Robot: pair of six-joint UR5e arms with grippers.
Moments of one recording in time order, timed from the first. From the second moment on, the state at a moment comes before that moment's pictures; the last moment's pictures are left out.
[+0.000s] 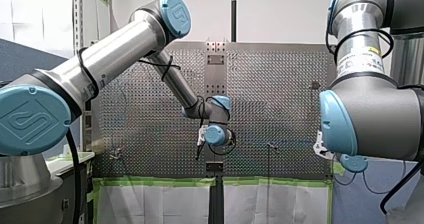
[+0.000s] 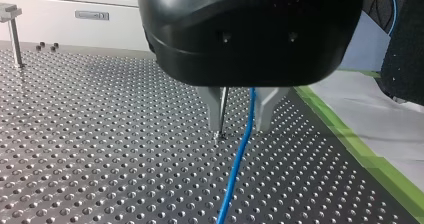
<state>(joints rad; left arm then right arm) -0.69 -2.43 -1.48 -2.55 -1.92 -1.48 1.46 -0.80 2.02 -1.21 1.37 1.69</state>
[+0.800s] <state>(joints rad) -0.70 -2.43 -1.48 -2.54 -1.91 -1.48 1.46 -0.80 2.02 -1.21 1.37 1.69</state>
